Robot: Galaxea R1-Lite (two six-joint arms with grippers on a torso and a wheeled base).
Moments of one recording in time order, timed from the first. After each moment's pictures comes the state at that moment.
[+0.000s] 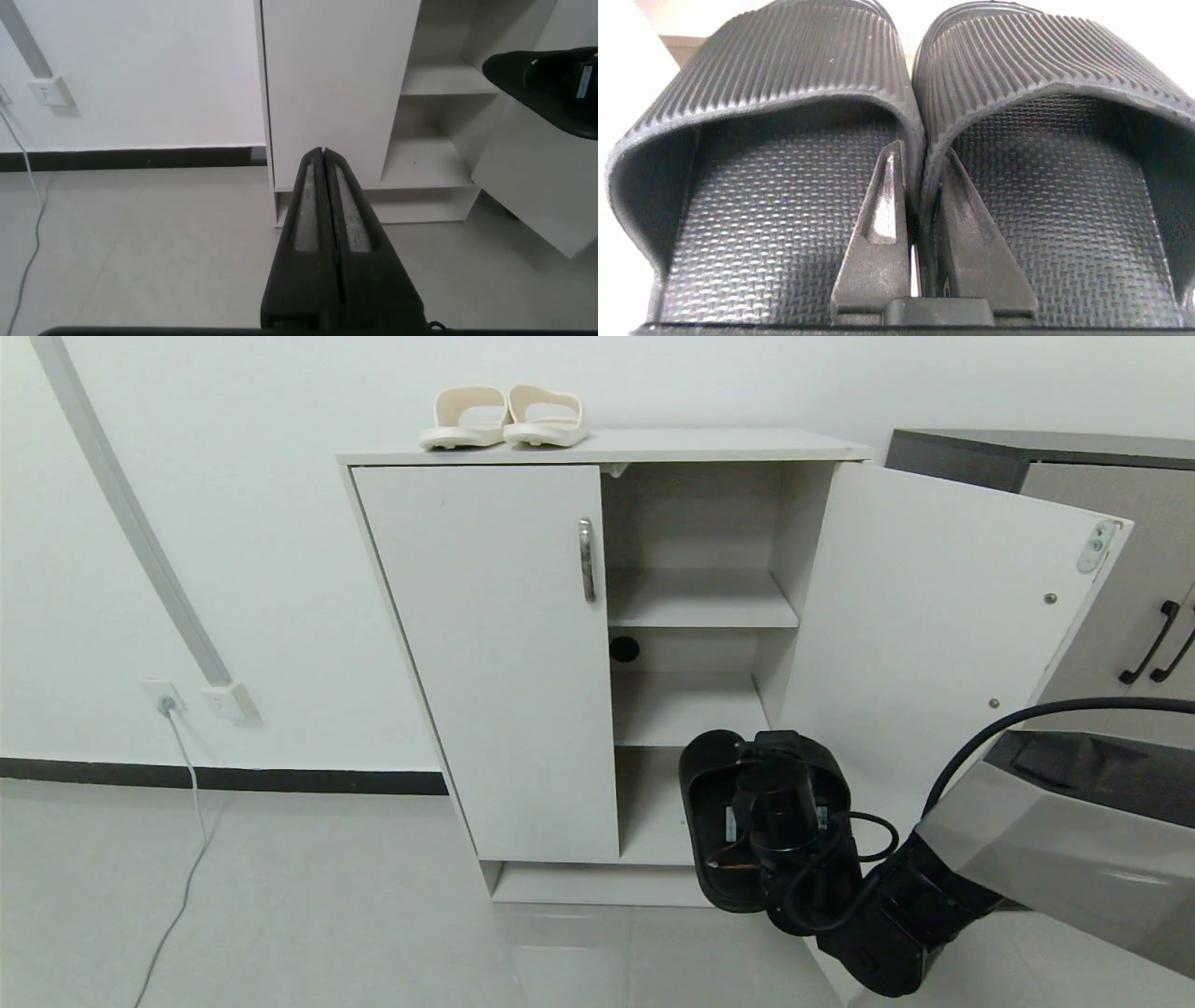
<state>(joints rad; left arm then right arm) 0.00 0.00 0.00 0.00 -0.03 0.01 0.71 2.23 -0.93 -0.96 -0.78 0.21</state>
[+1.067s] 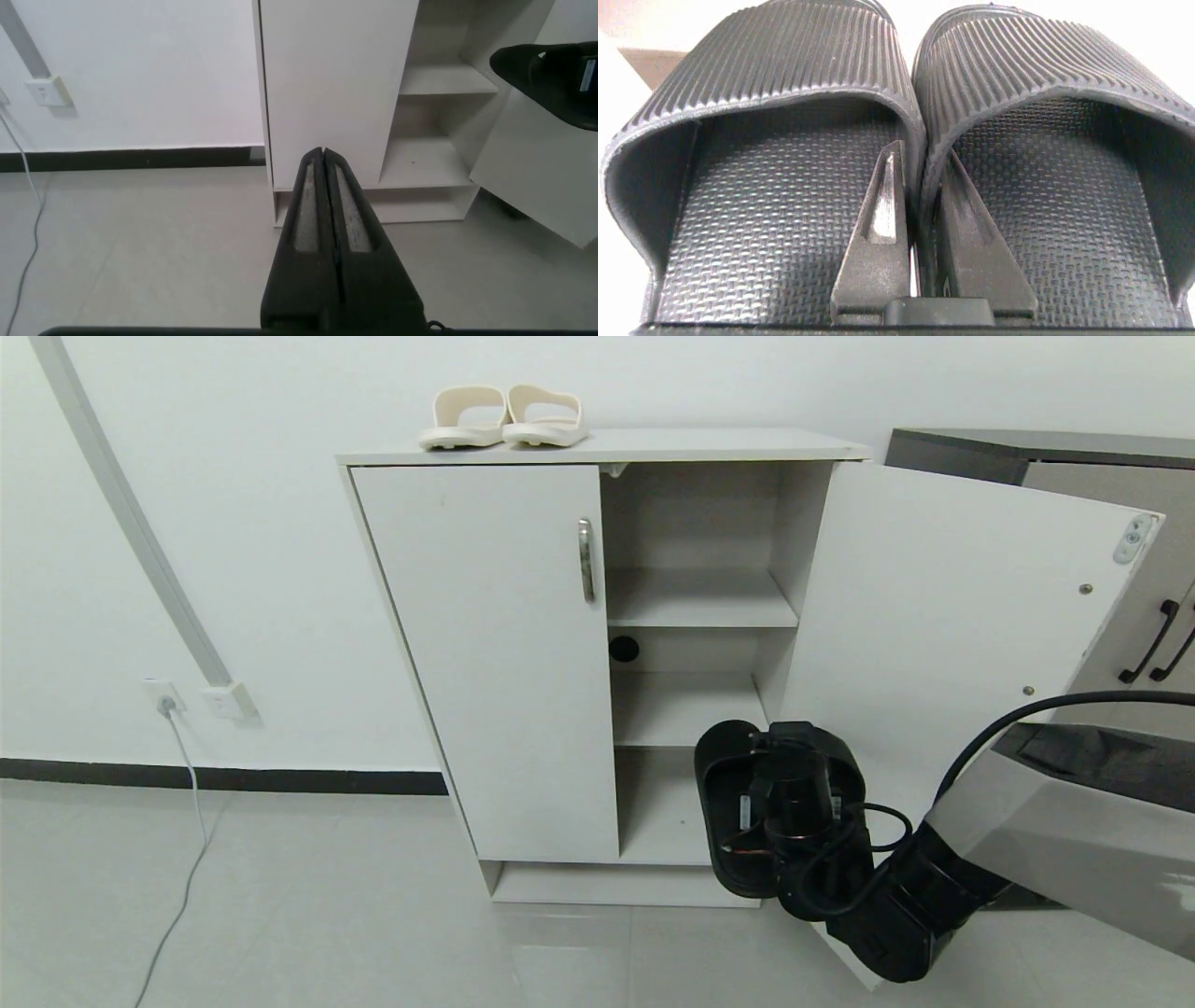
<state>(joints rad) 0.00 0.00 0.00 0.00 -0.03 0.01 0.67 2.23 -0.93 -0.99 -0.79 0.17</state>
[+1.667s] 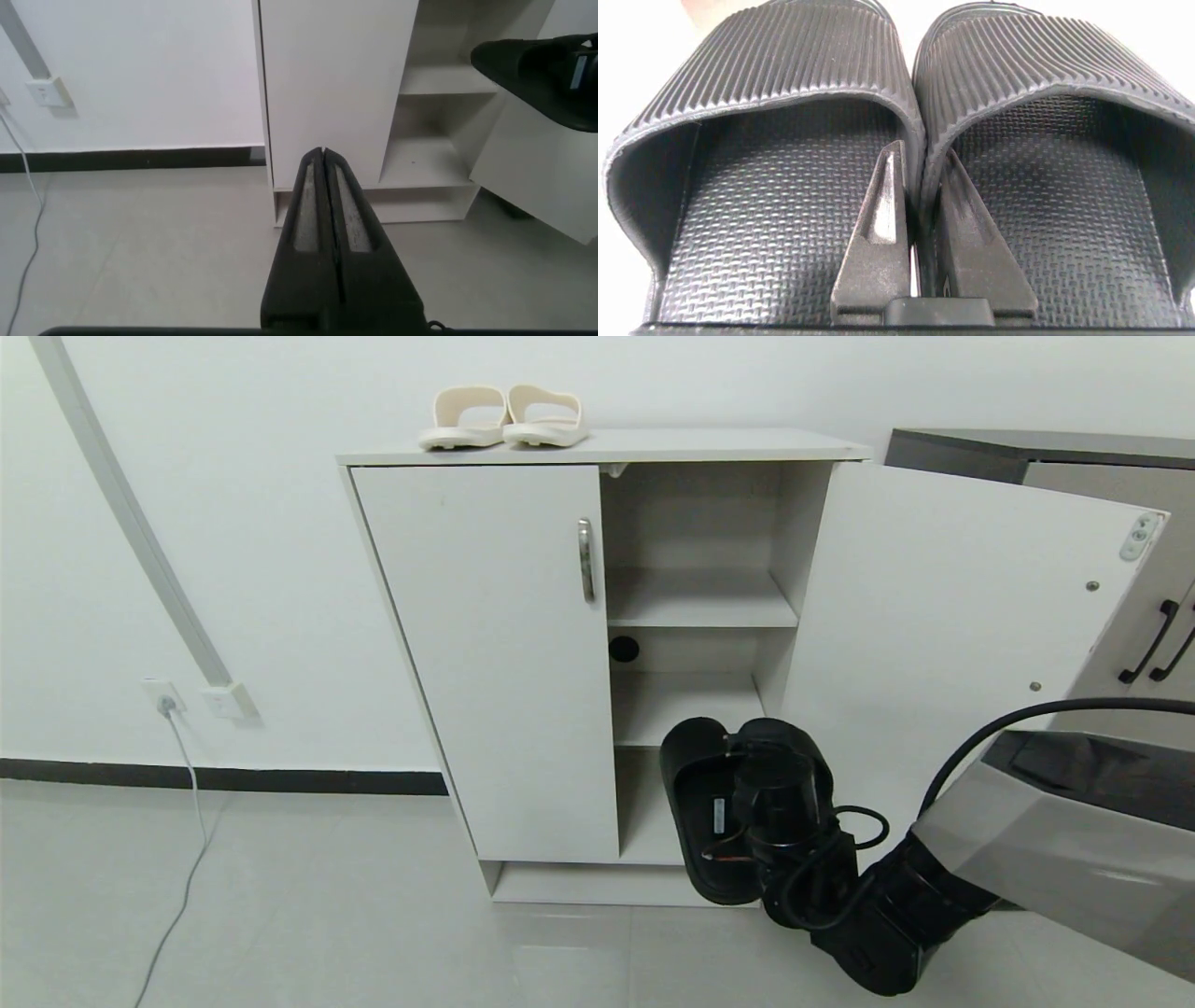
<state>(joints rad) 0.00 0.00 0.00 0.00 -0.03 0.01 0.72 2.24 -0.95 -1.03 -0.71 0.16</state>
